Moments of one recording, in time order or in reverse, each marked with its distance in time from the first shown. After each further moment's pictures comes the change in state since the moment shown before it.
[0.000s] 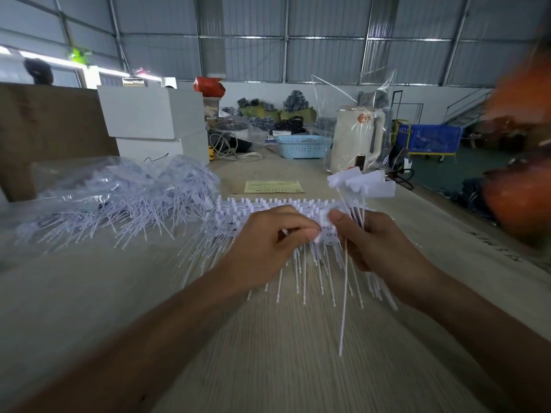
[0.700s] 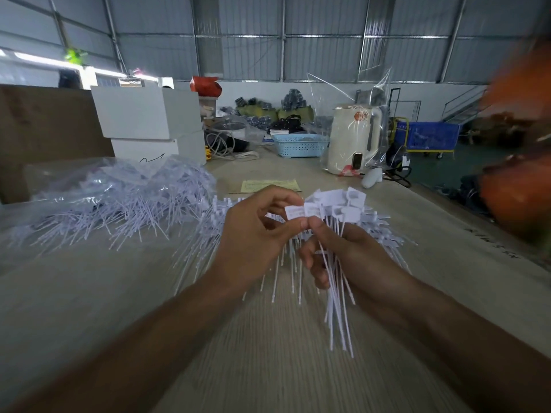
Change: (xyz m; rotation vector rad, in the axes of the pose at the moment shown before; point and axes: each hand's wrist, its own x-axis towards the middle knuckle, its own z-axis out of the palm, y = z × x) left_hand 0.000 0.008 0.006 -0.294 0.313 -0.166; right_hand -0.015 -0.009 0.028 0.419 -0.147 0.132
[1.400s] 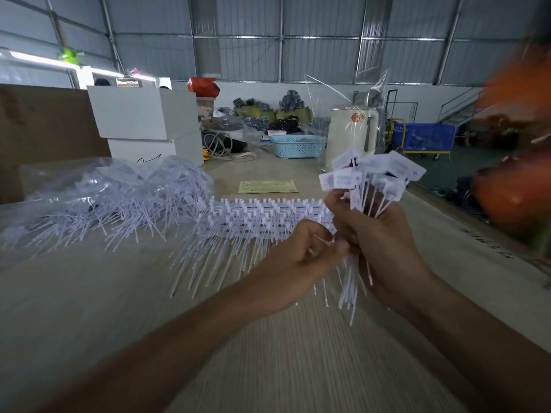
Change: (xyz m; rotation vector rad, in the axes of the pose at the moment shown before) left_hand -0.021 -0.001 0.029 0.028 -0.501 -0.265; right_hand 0.005 -0.014 -0.014 0.033 0.301 -0.273
